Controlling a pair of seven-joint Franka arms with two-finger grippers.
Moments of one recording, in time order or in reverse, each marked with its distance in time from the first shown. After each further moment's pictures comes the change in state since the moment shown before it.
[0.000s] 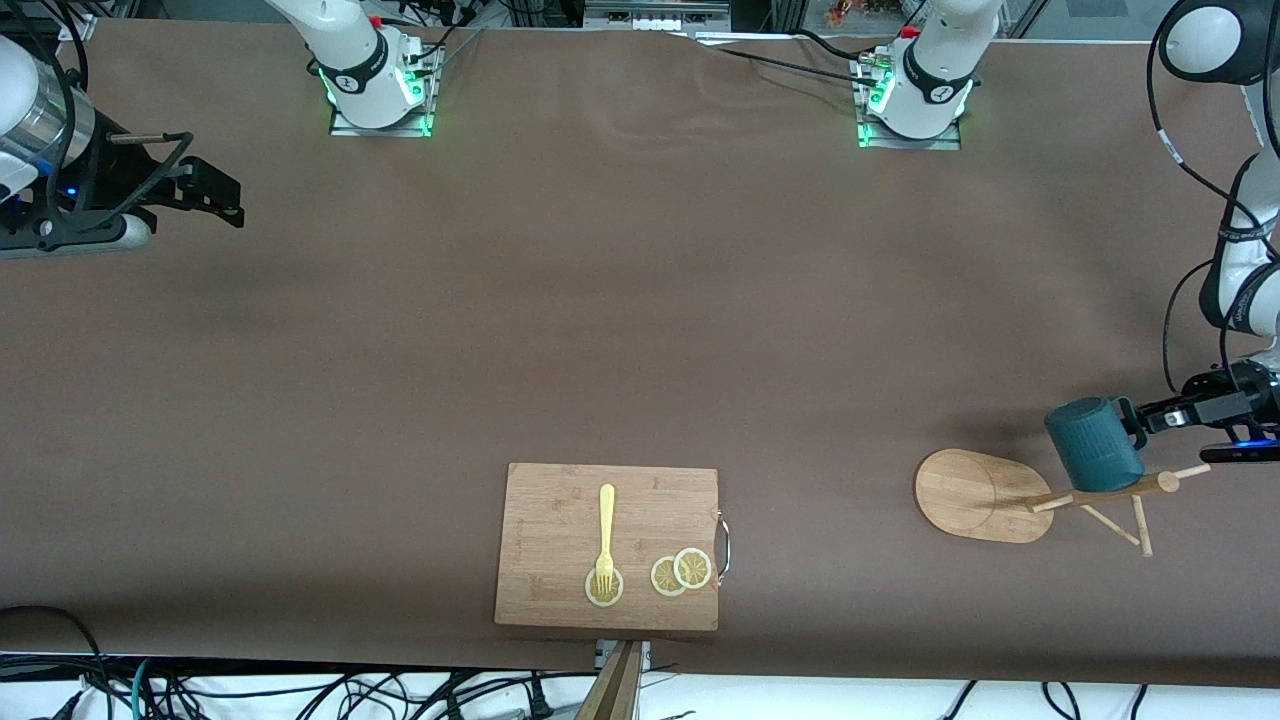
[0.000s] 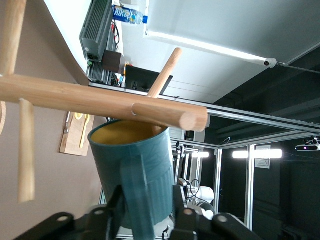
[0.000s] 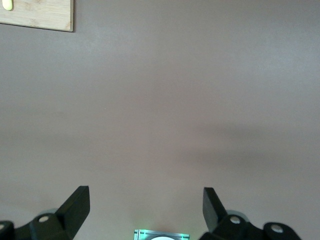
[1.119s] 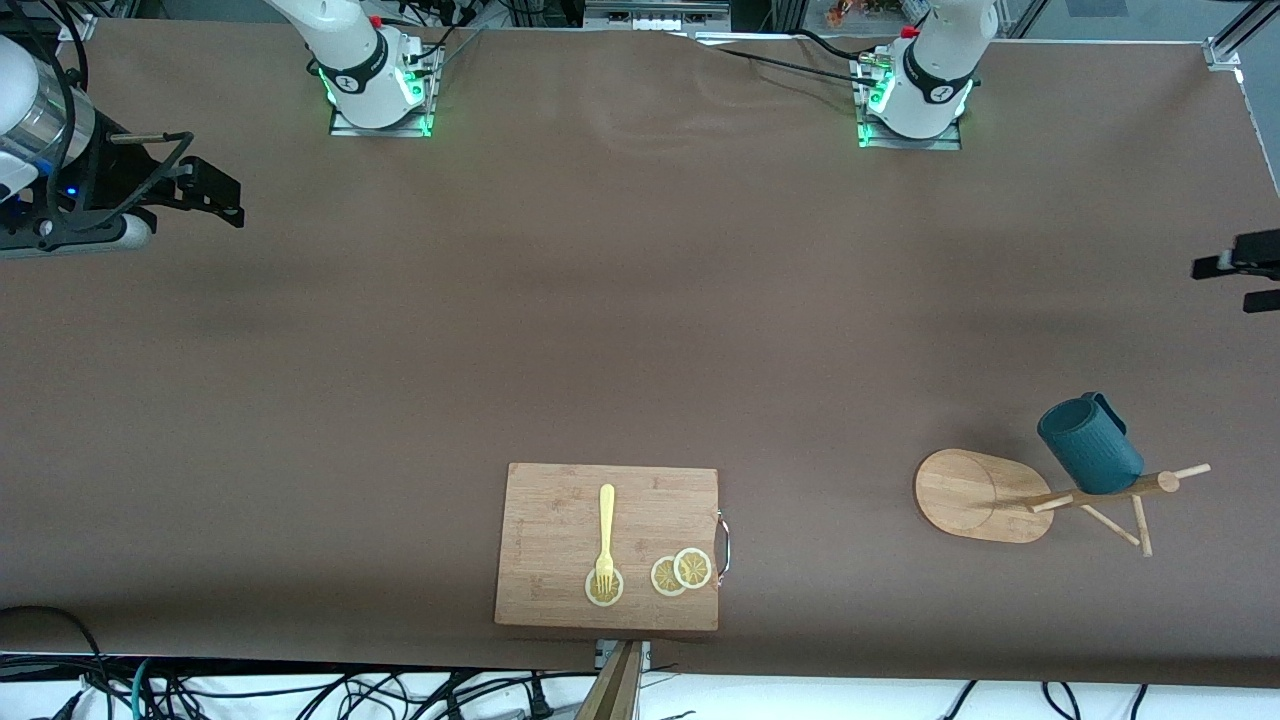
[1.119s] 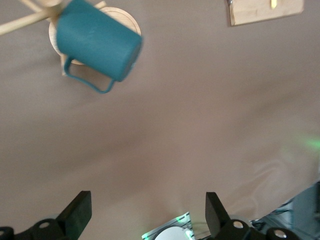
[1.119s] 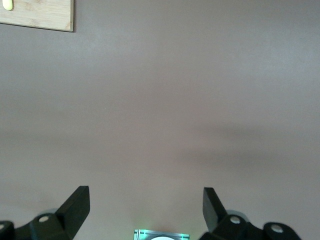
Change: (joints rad) left arm -0.360 -0.540 -0.019 0.264 1.160 -0.173 -0.116; right arm 0.000 0.000 0.000 0.001 0.000 0.000 0.000
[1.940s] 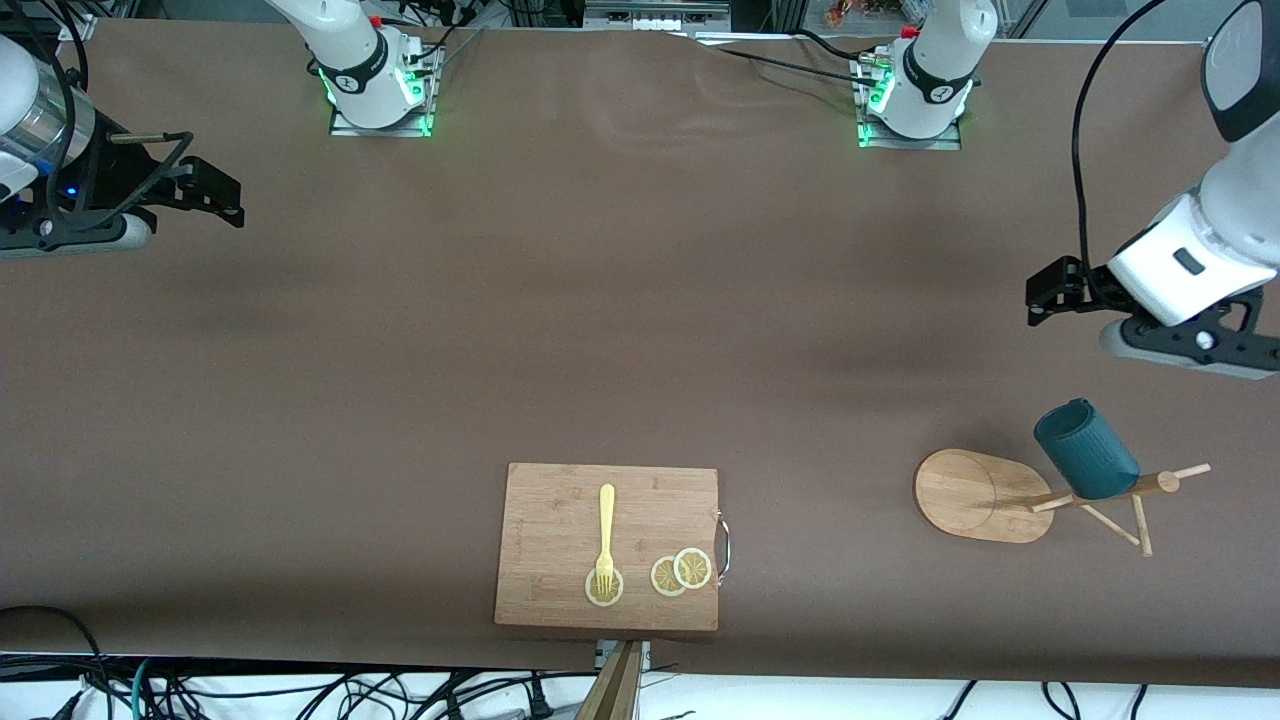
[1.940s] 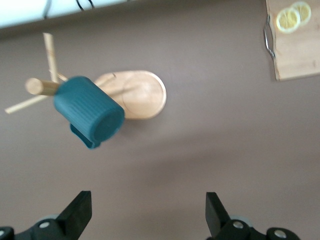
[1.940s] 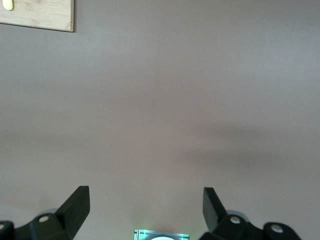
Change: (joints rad) left arm -0.419 -0.247 0.122 -0.389 0.243 0.504 -0.365; right arm 0.000 0.000 0.000 0.000 0.000 0.000 0.000
